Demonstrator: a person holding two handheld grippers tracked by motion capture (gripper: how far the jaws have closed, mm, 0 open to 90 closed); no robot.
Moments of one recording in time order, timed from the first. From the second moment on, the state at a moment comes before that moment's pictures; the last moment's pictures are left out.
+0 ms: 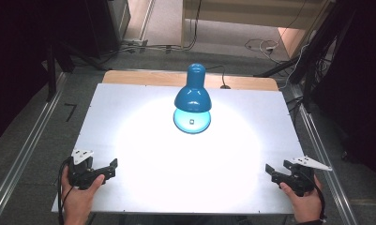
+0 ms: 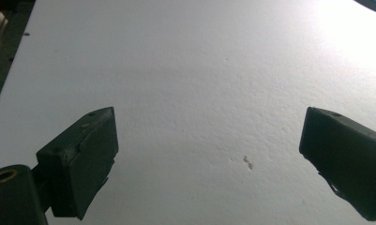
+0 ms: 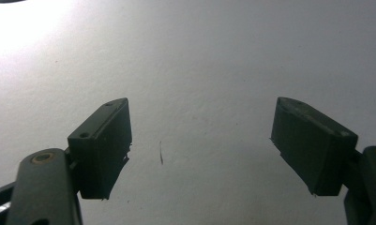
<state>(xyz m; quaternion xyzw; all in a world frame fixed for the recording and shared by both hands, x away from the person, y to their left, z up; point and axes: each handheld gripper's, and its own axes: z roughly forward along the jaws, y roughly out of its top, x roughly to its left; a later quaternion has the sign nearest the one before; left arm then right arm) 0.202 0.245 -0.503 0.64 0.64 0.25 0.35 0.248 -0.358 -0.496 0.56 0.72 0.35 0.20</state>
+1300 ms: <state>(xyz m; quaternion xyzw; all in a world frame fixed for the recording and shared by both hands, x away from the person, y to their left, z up) 0.201 0.245 -0.502 0.63 0.64 0.25 0.38 0.273 -0.298 -0.488 0.51 0.75 0.37 0.20</state>
